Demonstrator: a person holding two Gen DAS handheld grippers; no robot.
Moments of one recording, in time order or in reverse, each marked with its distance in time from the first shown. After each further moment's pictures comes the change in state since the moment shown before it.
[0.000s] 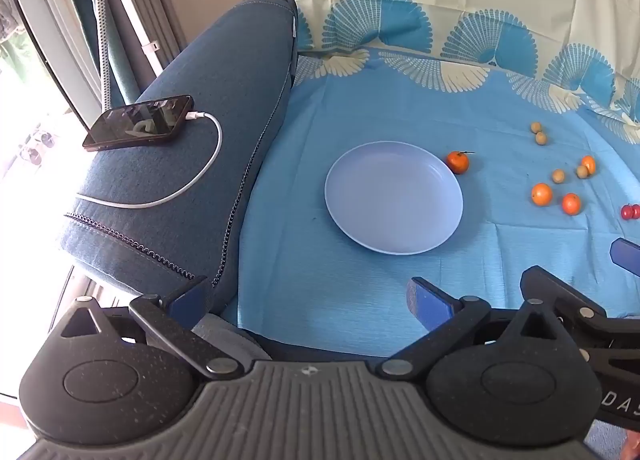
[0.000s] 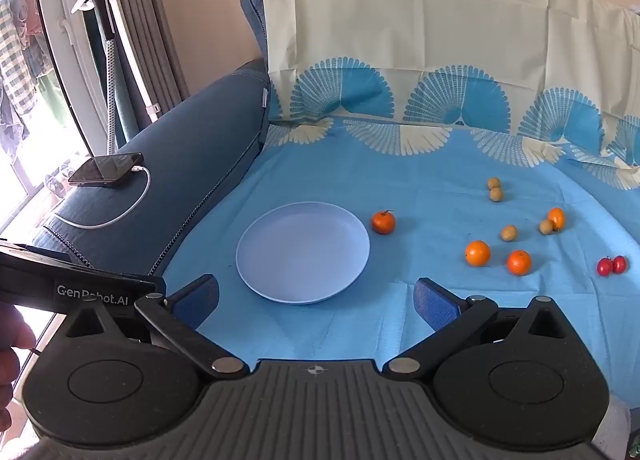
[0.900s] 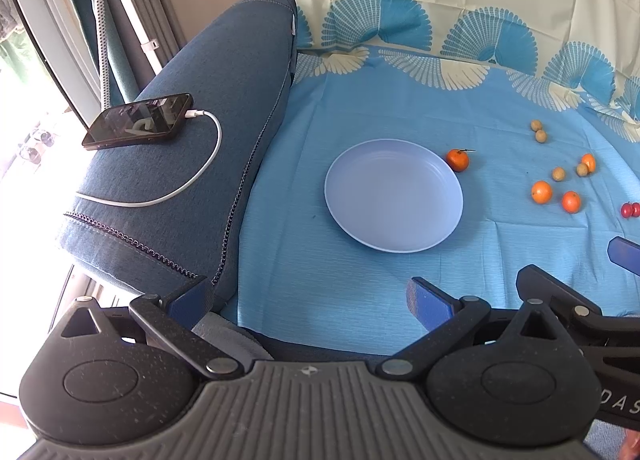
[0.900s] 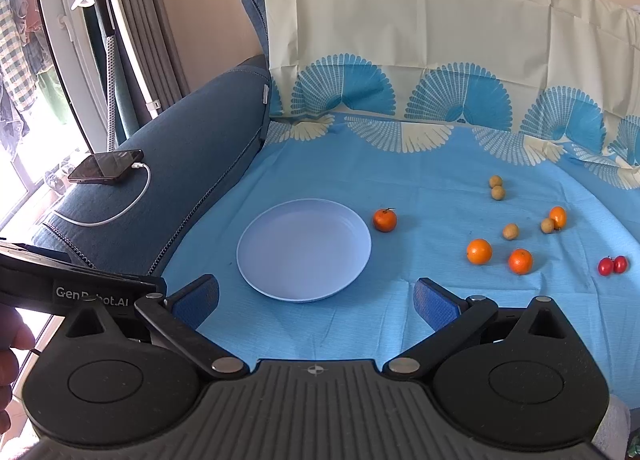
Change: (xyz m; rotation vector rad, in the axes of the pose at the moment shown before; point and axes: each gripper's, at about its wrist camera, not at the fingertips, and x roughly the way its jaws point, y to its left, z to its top) left arm 0.000 -0.001 0.000 0.002 0.005 0.000; right arm 0.001 0.000 -0.001 0.004 0.003 0.005
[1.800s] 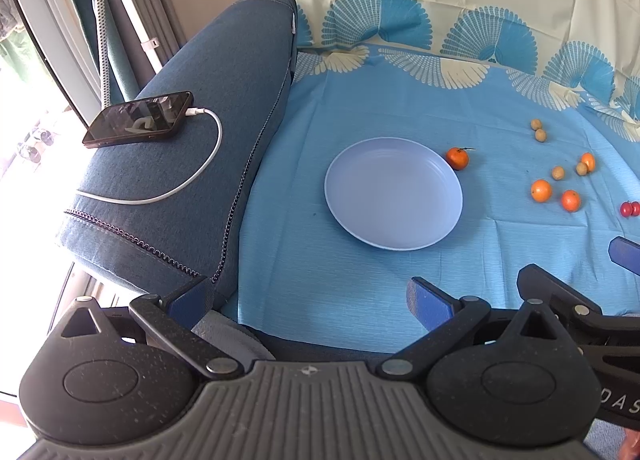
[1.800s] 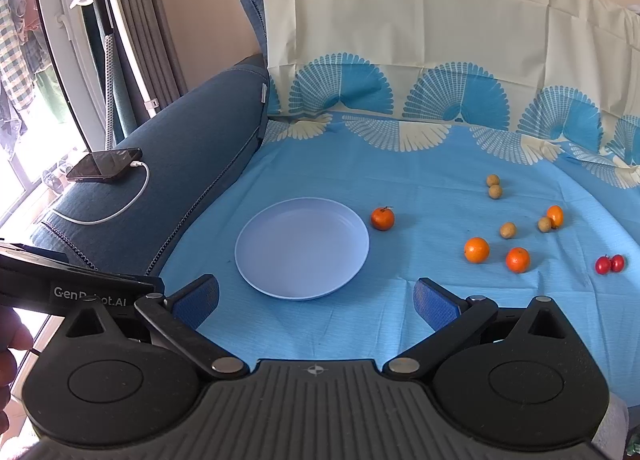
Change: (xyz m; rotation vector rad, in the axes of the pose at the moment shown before) left arm -0.001 0.001 0.000 0.002 0.004 -0.001; right arm -0.002 0.001 0.000 0.004 0.001 -0.005
